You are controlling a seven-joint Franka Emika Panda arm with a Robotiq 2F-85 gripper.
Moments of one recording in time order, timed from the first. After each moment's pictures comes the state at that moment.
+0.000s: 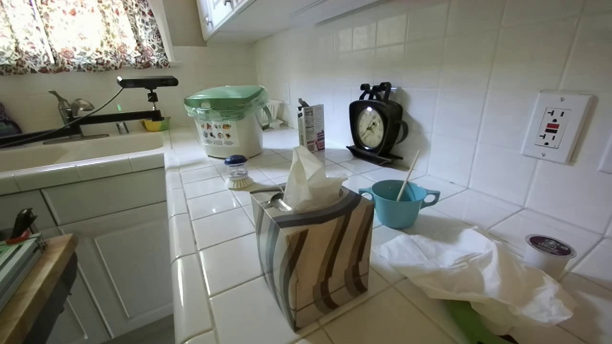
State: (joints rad) arm -0.52 -0.36 0.09 -2.14 -0.73 2.69 0.82
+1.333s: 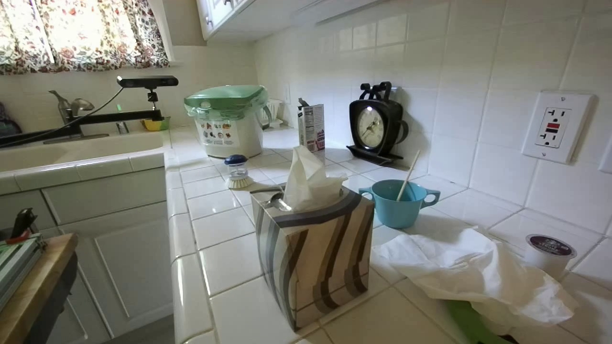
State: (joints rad) arm -0.53 -0.23 0.10 -2.04 -0.85 2.75 0.99
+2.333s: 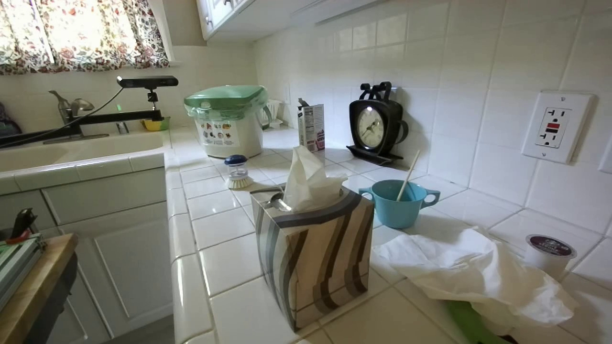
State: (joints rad) arm -0.53 -0.24 0.13 -2.04 -0.85 2.75 1.02
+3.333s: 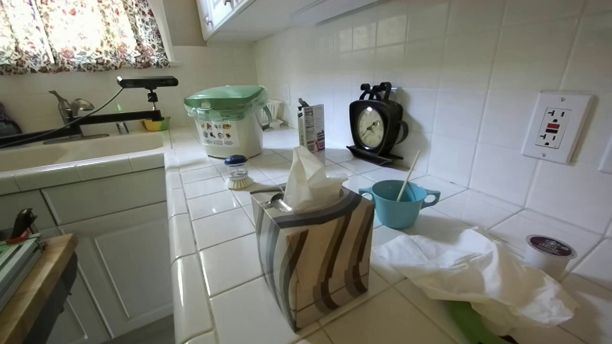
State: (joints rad) arm -0.50 -0.51 0.03 -2.27 -0.85 2.63 1.03
